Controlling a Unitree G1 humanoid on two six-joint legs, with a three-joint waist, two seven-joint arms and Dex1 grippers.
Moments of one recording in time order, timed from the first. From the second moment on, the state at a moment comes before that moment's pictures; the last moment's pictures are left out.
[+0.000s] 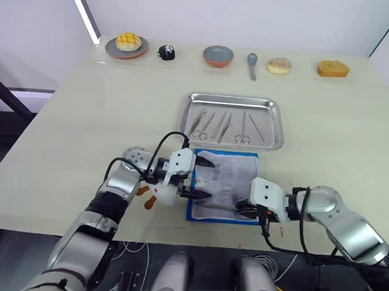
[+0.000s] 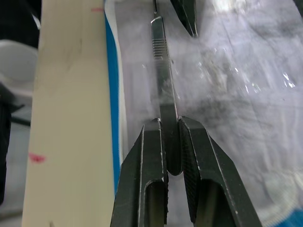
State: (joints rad) left arm -0.53 0.49 -0.25 0.49 -0.12 -0.23 -1.37; right arm -0.33 -0.73 0.47 -0.47 0.14 0.70 0.96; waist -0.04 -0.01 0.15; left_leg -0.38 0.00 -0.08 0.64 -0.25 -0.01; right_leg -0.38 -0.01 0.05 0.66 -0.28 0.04
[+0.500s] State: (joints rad) left arm -0.54 0.49 -0.25 0.49 -0.12 -0.23 -1.36; right arm -0.56 -0.77 0.56 -0.58 0.17 1.03 0.99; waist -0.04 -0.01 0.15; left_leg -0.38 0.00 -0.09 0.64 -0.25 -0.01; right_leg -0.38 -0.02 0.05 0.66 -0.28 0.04
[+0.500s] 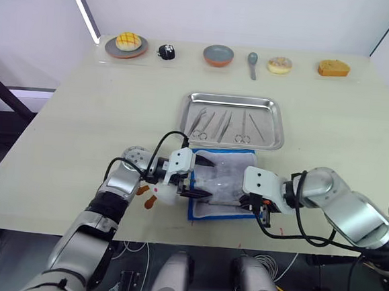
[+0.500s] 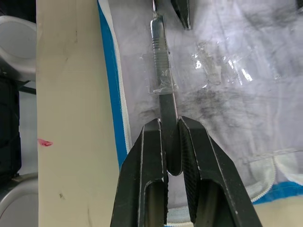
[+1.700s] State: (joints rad) left arm -0.54 0.48 -0.26 0.49 -0.12 -0.23 -1.35; right arm -0.54 -1.06 0.51 -0.54 0.15 0.83 1.12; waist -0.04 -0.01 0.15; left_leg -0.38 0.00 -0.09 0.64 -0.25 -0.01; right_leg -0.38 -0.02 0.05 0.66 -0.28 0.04
